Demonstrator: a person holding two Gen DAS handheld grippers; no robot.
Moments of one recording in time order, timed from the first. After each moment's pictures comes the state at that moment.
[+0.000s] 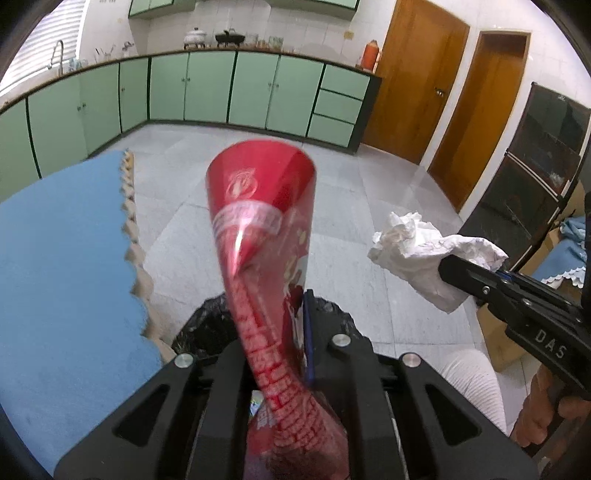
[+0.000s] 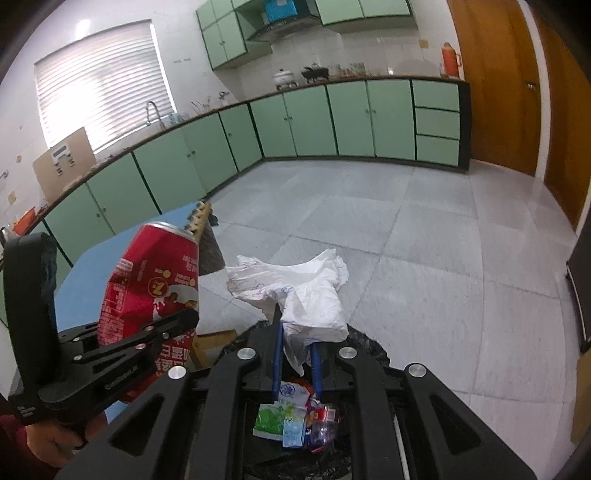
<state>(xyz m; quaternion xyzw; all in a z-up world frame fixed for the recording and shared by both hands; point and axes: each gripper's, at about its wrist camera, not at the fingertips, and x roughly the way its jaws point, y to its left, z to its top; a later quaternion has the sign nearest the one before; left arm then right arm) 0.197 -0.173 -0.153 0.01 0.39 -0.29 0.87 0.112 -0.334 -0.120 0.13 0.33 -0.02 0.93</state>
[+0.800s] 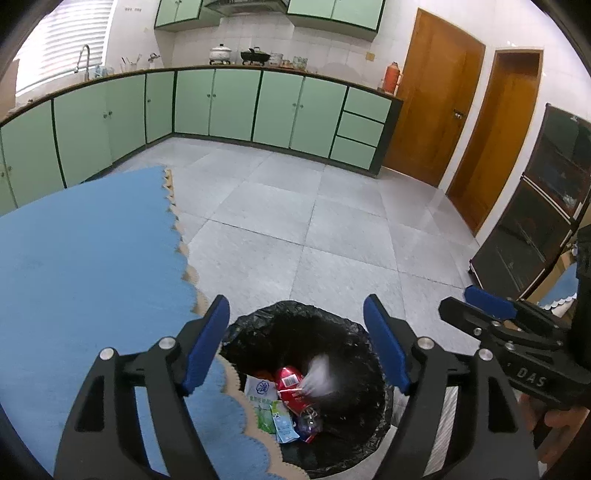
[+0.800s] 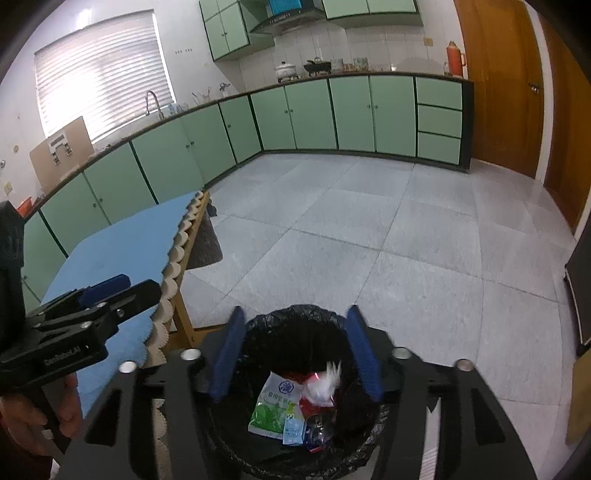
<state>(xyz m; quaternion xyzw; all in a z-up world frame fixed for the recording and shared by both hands) 0.202 -0.134 -0.118 0.00 0.36 -0.25 0.90 0.119 -0.328 -0.122 0.12 0.34 -0.02 0.93</state>
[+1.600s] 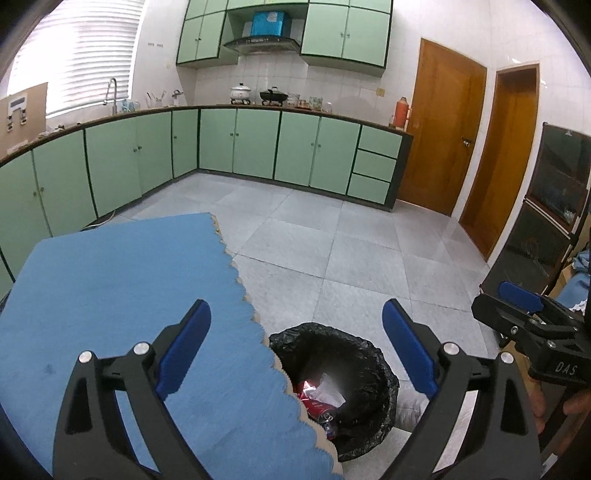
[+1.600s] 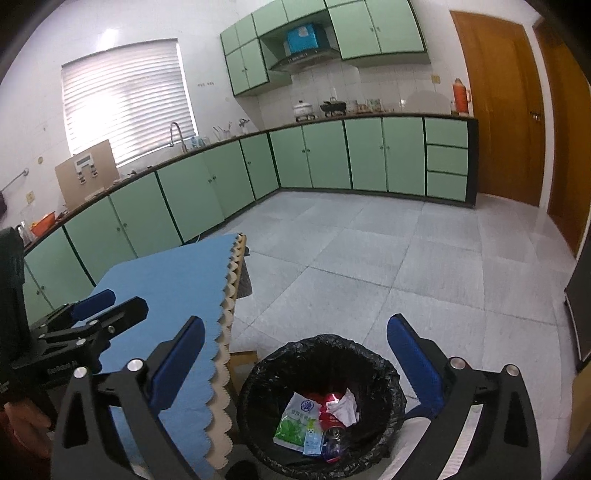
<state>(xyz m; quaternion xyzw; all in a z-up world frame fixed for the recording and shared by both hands) 0.126 -0.076 -0.034 0.00 0.29 -0.21 0.93 0.049 -0.292 -0.044 0.11 0.26 0.00 0.96</state>
